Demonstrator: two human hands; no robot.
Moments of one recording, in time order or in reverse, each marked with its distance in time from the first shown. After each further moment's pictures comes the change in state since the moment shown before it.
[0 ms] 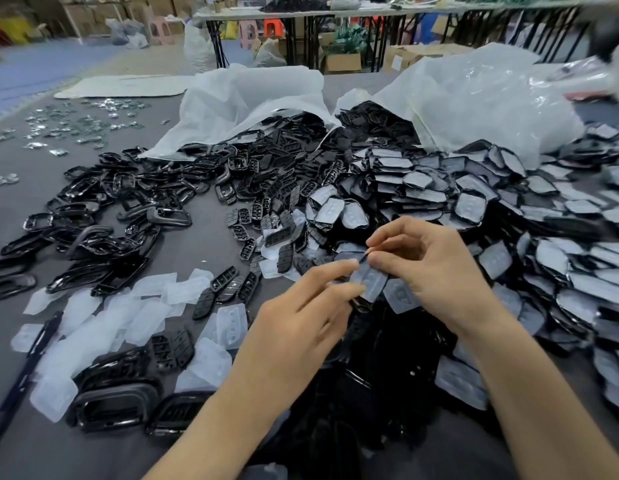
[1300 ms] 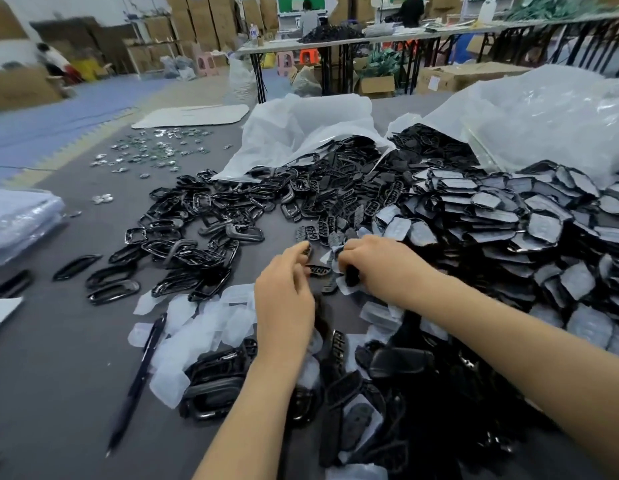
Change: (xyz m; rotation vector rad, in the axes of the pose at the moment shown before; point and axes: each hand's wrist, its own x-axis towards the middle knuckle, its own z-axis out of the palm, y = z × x) left_hand -0.001 -0.067 -0.043 0.161 0.270 -0.634; right_hand 0.058 -0.018 0.100 -1.167 -0.455 -0.463
